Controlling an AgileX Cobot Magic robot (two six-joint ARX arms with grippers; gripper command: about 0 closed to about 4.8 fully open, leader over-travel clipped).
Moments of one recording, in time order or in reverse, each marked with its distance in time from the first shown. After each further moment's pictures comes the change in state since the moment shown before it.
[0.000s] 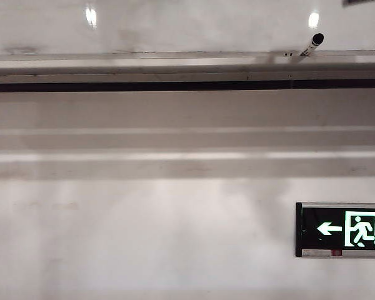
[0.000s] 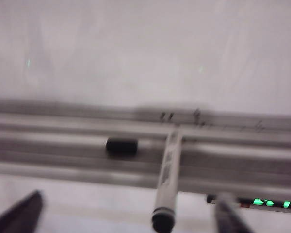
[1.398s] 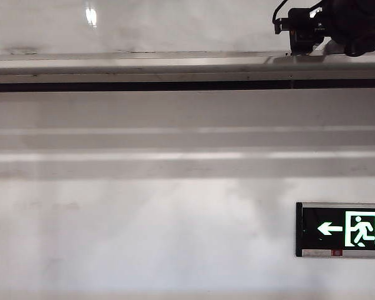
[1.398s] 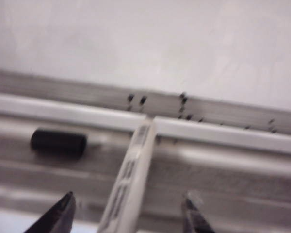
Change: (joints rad) left arm 0.000 0.003 0.000 0.020 0.000 0.000; right arm -0.160 0.301 -0.010 0.307 -0.102 -0.124
